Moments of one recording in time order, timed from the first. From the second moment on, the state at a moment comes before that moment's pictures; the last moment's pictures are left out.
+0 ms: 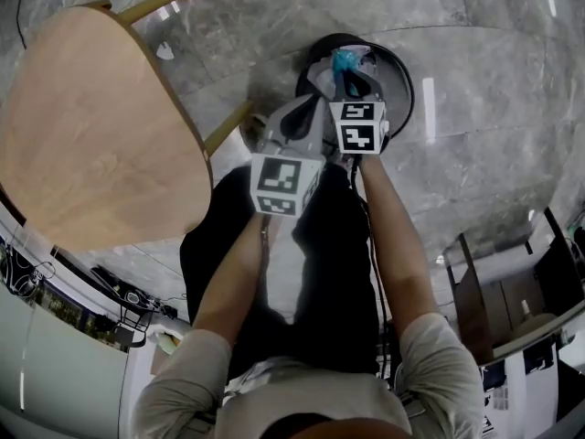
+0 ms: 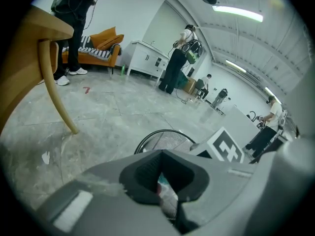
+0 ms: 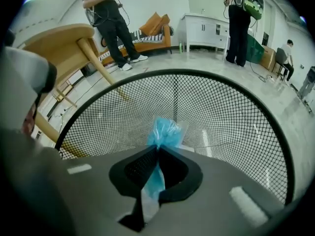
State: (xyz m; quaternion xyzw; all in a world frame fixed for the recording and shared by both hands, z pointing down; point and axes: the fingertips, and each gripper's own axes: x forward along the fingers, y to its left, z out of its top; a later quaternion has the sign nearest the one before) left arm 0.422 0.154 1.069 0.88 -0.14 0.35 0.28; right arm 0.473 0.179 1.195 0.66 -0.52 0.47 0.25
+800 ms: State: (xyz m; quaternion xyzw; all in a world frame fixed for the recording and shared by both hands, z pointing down) left arm 0.418 0.082 0.737 0.91 -0.17 0.28 0.24; right arm 0.485 0.119 0.752 0.71 -0.60 0.32 0.16
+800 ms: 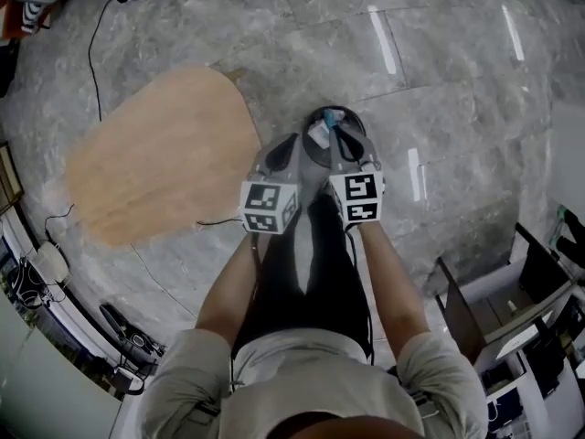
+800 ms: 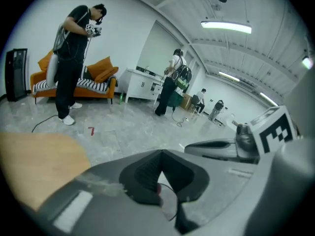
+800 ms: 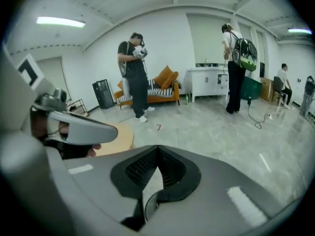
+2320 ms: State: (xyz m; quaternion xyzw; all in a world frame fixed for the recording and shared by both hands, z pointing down) left arm 0.414 0.106 0.303 0.98 -0.16 0.03 0.11; right arm 0.441 0.142 0.281 0.77 -0.63 0.03 0.06
